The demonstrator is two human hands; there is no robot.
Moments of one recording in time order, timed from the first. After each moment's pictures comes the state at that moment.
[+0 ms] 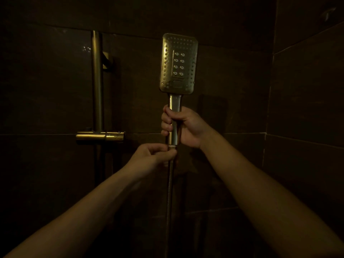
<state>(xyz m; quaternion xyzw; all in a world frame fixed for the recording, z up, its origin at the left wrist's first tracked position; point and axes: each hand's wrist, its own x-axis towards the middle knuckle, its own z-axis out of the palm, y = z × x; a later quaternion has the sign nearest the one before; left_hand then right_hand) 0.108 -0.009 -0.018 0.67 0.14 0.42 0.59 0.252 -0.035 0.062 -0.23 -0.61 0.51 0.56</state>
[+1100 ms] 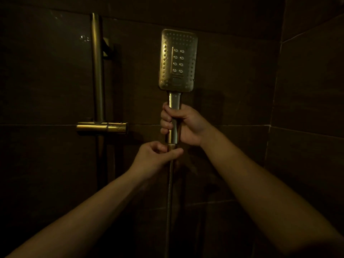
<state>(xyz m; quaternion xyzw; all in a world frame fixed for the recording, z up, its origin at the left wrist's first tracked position) 0.111 0.002 -0.044 0.63 0.14 0.44 0.62 0.247 -0.024 0.046 -0.23 -0.60 0.53 0.55</state>
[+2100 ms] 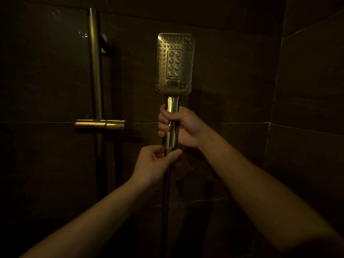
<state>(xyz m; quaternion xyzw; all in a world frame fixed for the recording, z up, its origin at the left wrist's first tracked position) 0.120 -0.009 -0.057 0.66 0.20 0.47 0.55 0.242 -0.024 0.035 -0.24 -0.60 0.53 0.55</state>
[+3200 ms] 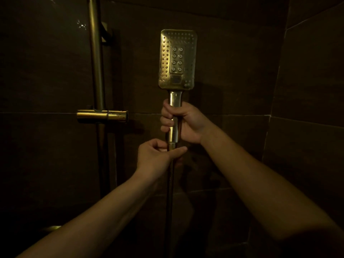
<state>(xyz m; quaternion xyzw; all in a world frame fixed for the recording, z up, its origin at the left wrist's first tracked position) 0.123 -0.031 -0.063 0.58 0.24 0.55 0.55 0.241 -0.032 0.025 -0.23 -0.59 0.54 0.55</state>
